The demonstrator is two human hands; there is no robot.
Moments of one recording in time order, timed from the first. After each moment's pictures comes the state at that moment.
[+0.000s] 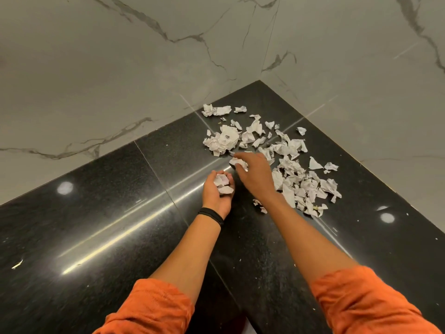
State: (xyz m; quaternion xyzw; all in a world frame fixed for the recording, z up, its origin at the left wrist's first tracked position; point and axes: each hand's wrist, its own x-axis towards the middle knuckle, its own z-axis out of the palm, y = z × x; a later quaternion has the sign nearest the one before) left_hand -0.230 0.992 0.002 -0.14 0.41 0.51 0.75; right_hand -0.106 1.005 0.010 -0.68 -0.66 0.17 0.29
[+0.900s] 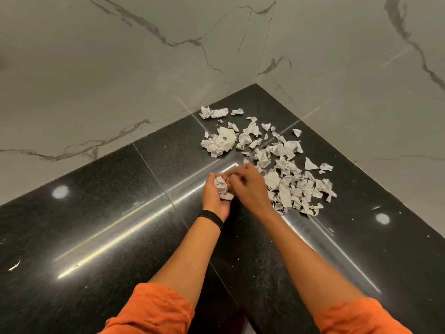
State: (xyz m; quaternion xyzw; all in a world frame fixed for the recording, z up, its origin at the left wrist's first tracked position) left_hand -0.227 0.981 0.003 -0.05 0.47 0.49 0.74; right_hand -0.124 0.963 0.021 -0.65 -0.61 0.27 0.35
